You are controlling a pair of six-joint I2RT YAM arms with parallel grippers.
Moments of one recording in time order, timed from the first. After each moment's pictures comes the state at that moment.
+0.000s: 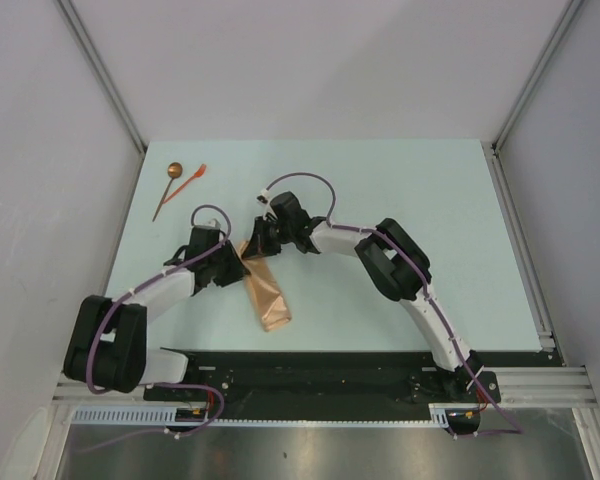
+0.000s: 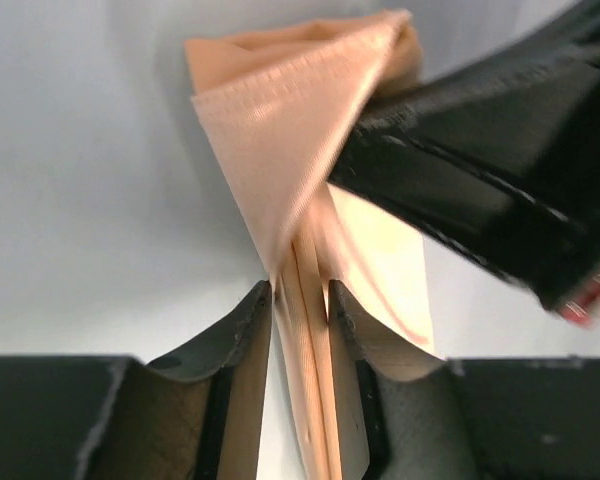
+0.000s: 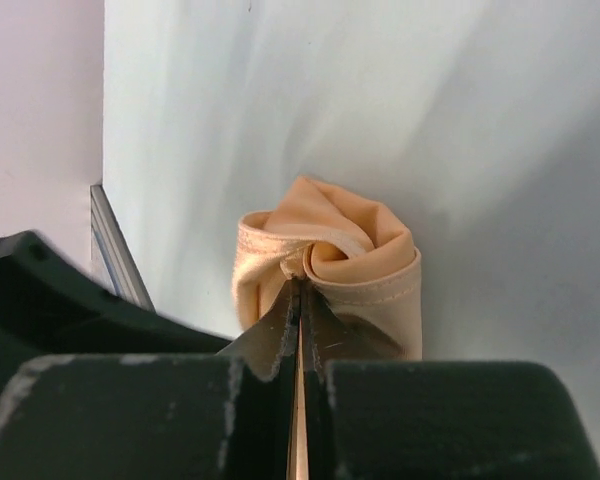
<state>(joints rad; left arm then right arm) -0.22 1.35 0.57 -0.13 0.13 -0.65 0.80 2.39 1.71 0.08 -0.52 0.78</state>
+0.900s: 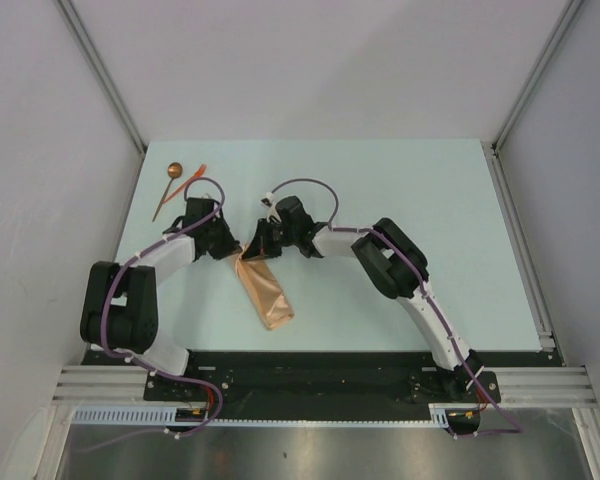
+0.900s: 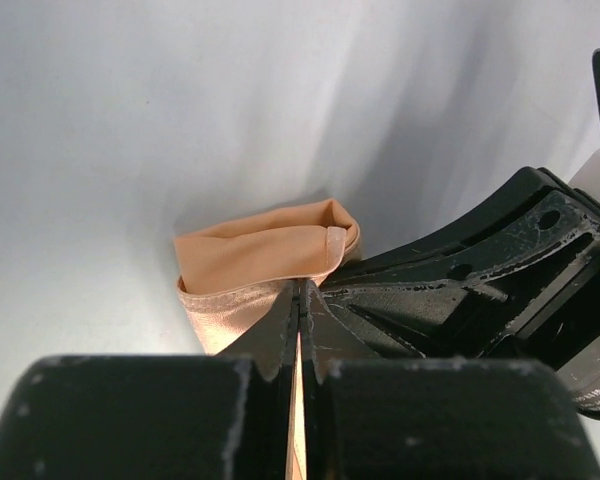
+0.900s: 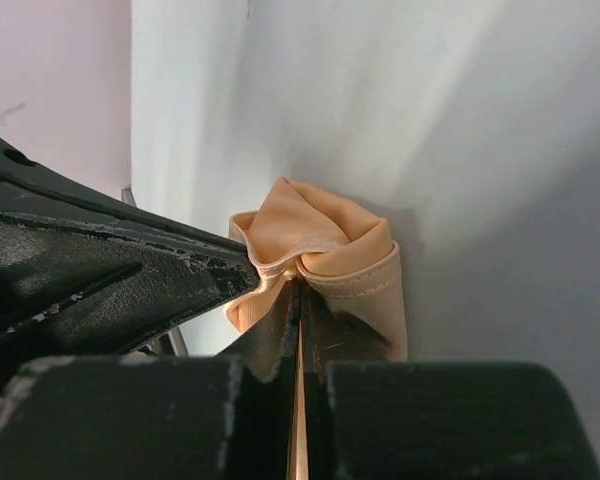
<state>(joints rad) -0.13 1.54 0.84 -0.22 0.13 -0.65 0.79 2.43 1.67 0.23 -0.57 0.86</state>
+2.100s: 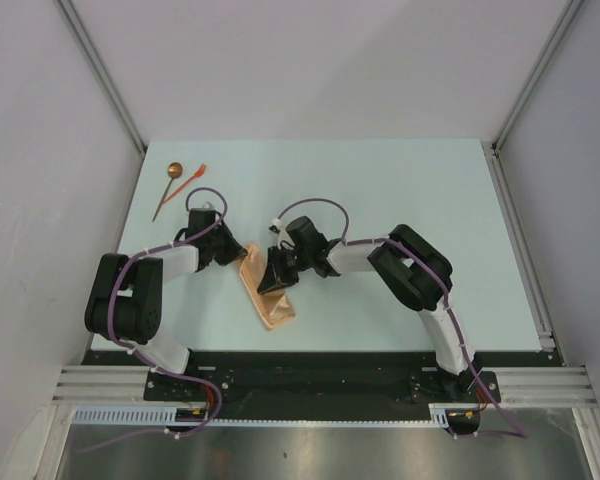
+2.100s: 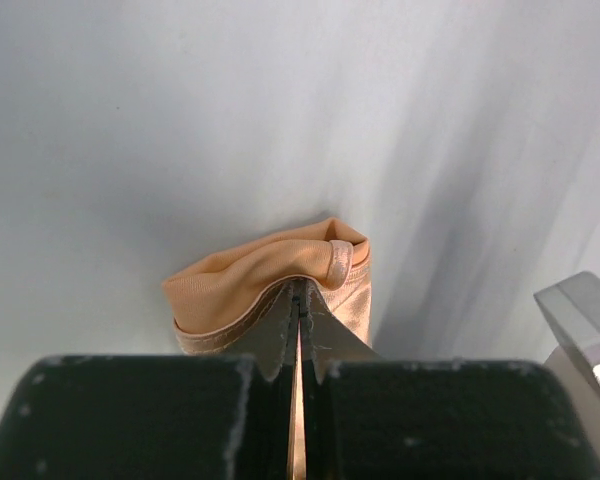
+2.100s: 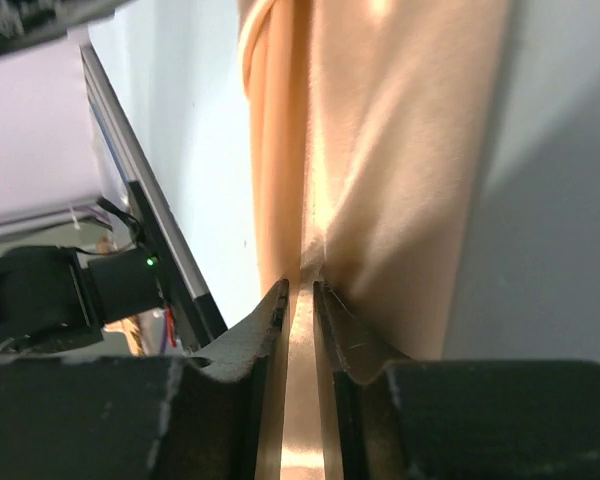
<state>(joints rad) -0.13 1.61 0.71 0.04 0.19 -0.72 0.83 2.19 1.30 0.19 -0.66 0.80</state>
